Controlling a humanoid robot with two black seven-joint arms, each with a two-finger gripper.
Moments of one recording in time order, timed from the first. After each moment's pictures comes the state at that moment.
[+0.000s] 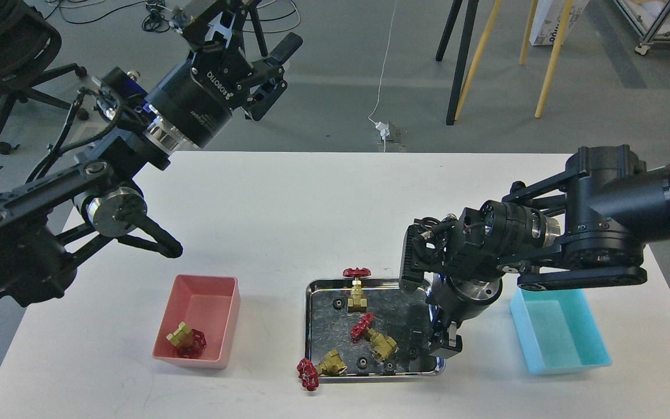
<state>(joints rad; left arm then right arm) -0.82 0.56 -0.53 -1.42 0.30 -0.16 -0.49 1.58 -0.23 -0.72 1.47 -1.66 0.49 0.24</state>
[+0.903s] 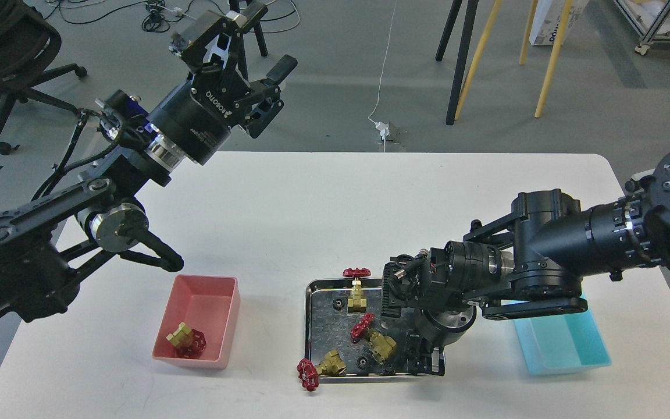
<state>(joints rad) -0.78 0.54 -0.54 -1.42 0.30 -0.17 -0.49 1.44 -0.06 -0.73 1.29 -1.67 0.49 0.22</state>
